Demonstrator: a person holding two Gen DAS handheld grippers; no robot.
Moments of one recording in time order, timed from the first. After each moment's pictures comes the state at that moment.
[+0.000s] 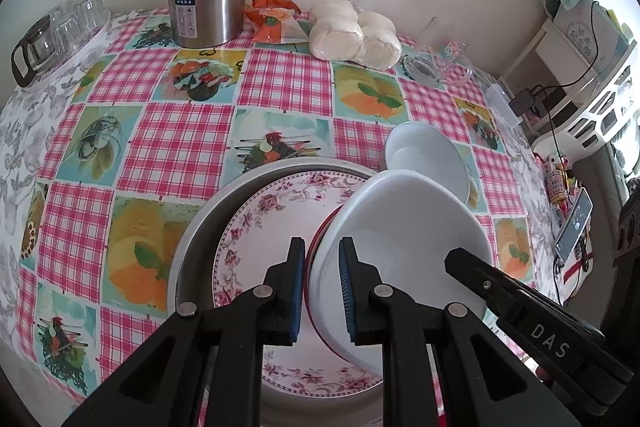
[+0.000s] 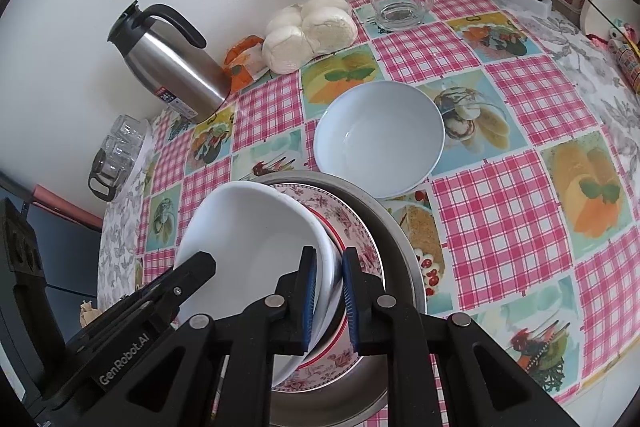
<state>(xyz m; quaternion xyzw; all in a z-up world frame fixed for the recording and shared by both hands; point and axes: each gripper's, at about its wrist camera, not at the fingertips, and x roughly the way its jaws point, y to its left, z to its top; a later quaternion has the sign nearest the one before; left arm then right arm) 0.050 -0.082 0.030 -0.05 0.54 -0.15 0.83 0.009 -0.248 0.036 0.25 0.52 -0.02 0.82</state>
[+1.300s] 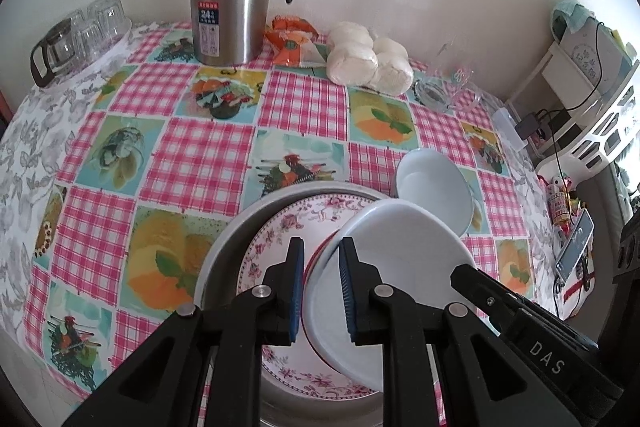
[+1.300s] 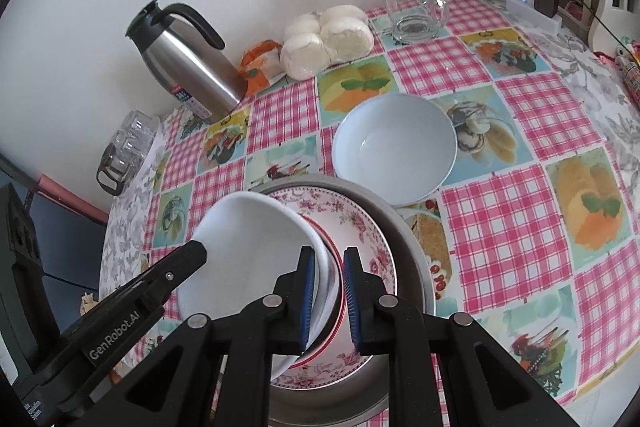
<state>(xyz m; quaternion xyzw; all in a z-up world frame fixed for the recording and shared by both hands) 0.048 -0.068 0.051 -0.06 0.51 -0.12 0.85 0.005 -0.240 0.048 0.24 0.50 0.00 0.83</state>
